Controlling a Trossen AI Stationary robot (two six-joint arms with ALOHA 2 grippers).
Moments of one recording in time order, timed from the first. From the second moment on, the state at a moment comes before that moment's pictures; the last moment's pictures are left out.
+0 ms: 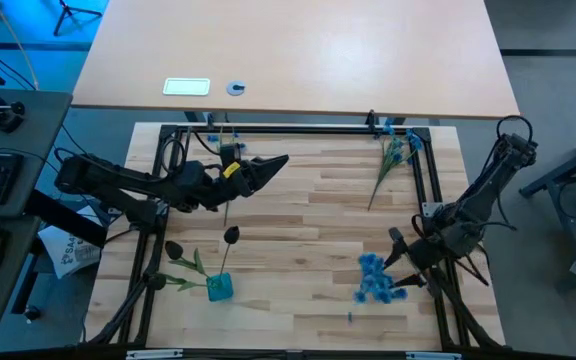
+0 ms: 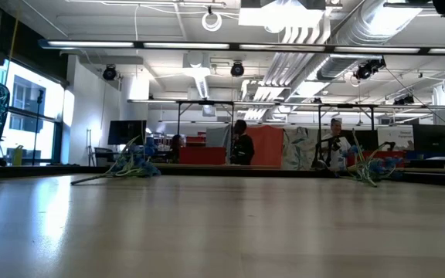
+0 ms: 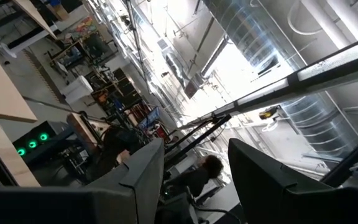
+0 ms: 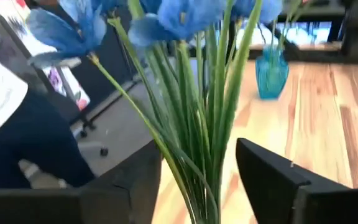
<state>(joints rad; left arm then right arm) -0.12 1.36 0.96 0.81 -0.44 -0.84 0.85 0.74 0.52 -0.04 0.31 0.26</state>
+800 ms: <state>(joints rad) -0.12 1.36 0.96 0.81 -0.36 -0.81 0.87 0.72 0.81 -0.64 -0.02 0.49</state>
